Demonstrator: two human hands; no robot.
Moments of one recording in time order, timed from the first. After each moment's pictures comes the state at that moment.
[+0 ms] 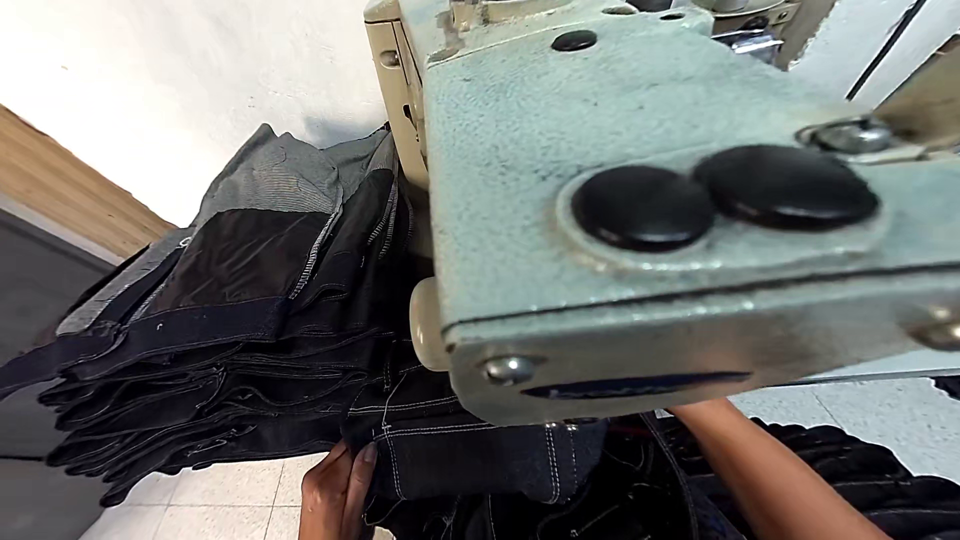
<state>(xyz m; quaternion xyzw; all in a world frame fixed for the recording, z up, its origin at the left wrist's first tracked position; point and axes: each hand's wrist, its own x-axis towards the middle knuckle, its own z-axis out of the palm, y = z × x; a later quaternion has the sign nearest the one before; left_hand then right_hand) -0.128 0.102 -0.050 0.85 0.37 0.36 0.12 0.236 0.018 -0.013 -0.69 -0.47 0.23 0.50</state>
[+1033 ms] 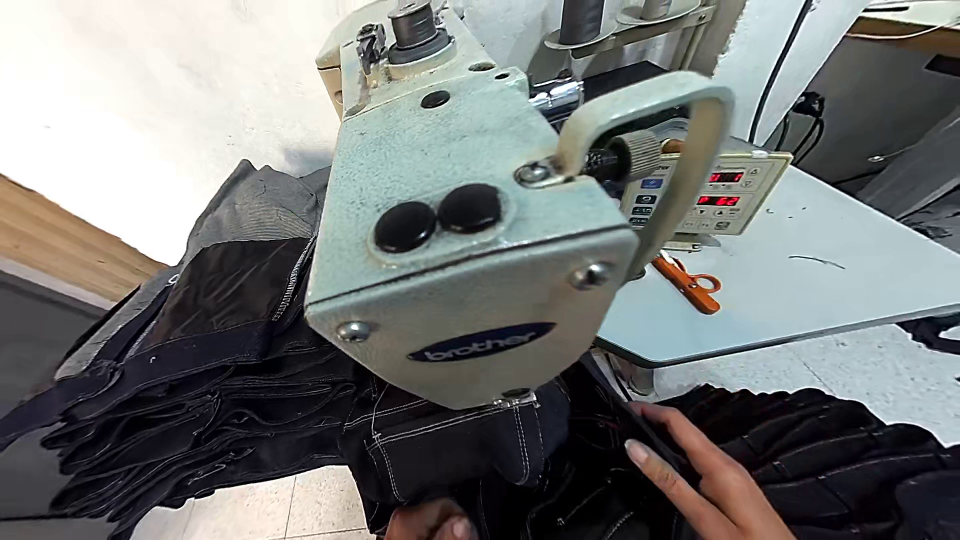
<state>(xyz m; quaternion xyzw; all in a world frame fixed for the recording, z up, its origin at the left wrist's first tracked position) -0.097 0.042 -0.034 0.76 0.24 0.15 0.59 0.194 -0.123 -0.036 -0.72 -0.45 0.25 0.47</state>
